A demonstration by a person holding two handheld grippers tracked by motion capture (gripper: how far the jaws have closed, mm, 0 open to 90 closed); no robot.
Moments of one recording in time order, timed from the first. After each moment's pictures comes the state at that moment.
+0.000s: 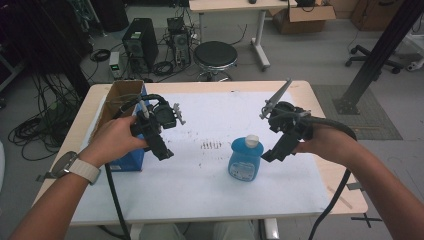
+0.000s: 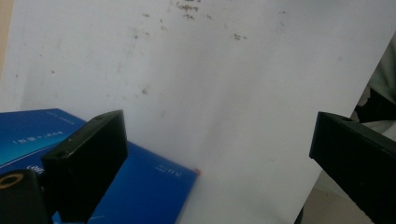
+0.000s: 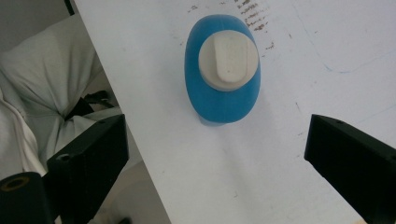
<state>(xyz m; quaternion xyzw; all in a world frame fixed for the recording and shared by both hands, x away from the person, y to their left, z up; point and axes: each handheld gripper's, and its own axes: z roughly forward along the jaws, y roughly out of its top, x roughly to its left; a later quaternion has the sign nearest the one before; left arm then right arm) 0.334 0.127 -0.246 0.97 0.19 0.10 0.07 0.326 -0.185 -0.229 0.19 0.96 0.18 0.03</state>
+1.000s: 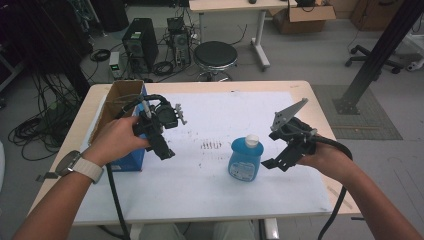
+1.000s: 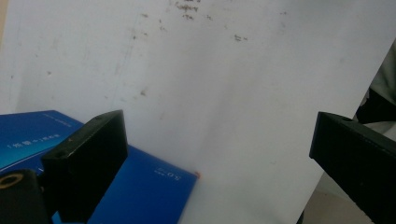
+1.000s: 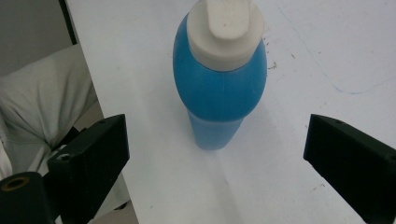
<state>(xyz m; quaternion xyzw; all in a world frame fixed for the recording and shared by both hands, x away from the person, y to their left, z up) 0.338 0.124 -0.251 0.97 0.19 0.10 0.07 0.322 -0.213 -0.277 0.18 0.94 0.28 0.04</state>
